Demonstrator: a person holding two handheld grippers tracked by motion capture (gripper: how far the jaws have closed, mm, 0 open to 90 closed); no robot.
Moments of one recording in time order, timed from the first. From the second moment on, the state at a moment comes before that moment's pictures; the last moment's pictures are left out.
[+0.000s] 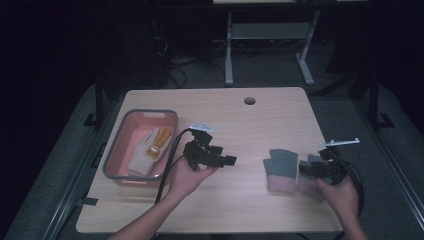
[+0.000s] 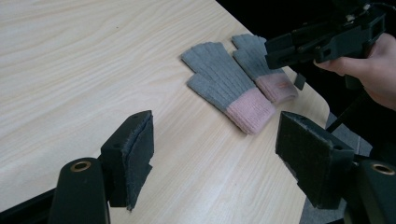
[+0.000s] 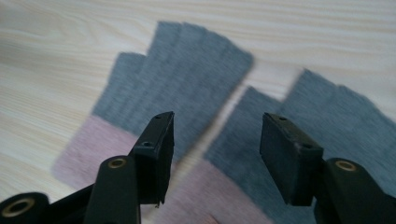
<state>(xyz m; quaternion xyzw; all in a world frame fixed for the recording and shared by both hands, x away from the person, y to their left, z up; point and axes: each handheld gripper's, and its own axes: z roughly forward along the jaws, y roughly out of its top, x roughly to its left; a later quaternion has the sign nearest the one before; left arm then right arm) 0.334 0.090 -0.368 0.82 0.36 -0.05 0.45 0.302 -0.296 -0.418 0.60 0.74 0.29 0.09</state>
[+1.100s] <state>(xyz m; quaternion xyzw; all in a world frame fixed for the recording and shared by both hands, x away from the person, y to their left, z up) 0.326 0.081 -0.384 0.82 0.35 -0.06 0.44 0.303 -0.308 -0.447 0.60 0.76 0.19 0.13</state>
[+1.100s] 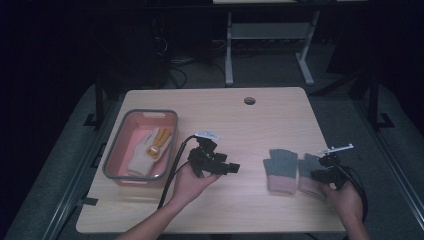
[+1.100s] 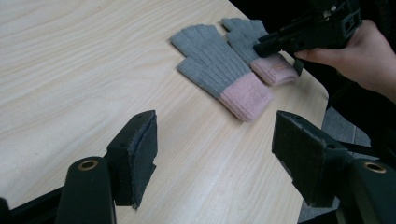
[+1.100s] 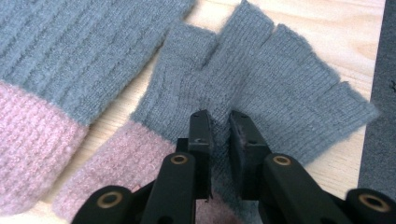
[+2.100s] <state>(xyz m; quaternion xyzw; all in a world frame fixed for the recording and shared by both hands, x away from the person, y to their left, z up) 0.326 0.090 -0.380 0.82 0.36 -0.06 0.44 0.303 -0.263 -0.401 0.58 0.76 0.27 0.11</state>
